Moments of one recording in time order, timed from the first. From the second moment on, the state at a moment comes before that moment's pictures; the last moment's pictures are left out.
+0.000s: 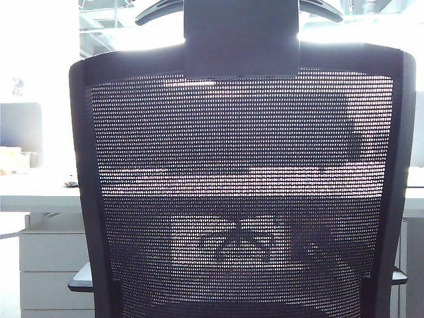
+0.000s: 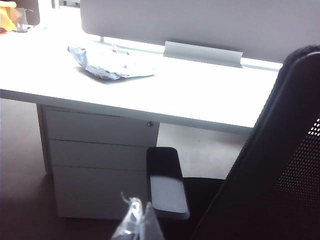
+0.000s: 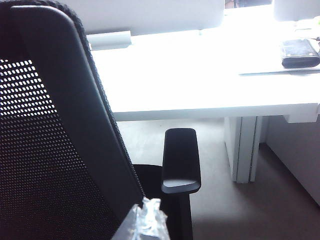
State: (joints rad) left arm 0.01 0.00 0.01 0.00 0.04 -0.12; right arm -0.04 0.00 0.01 -0.04 -0.08 0.11
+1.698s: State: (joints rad) left arm -0.32 0.79 0.56 0.13 0.56 -0.46; right arm 0.08 0.35 0.52 -0.01 -0.33 0.34
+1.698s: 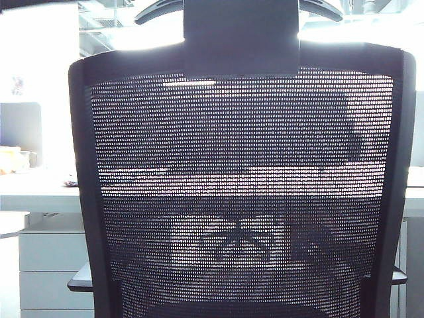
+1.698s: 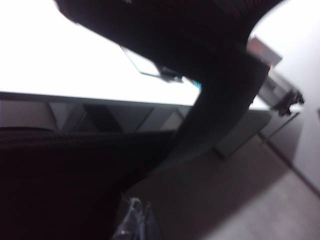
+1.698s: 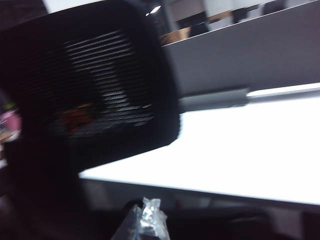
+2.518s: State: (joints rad) left arm -0.43 1.02 0.56 0.15 0.11 -0.26; right arm 0.48 0.66 0.52 -0.12 0.10 0.19
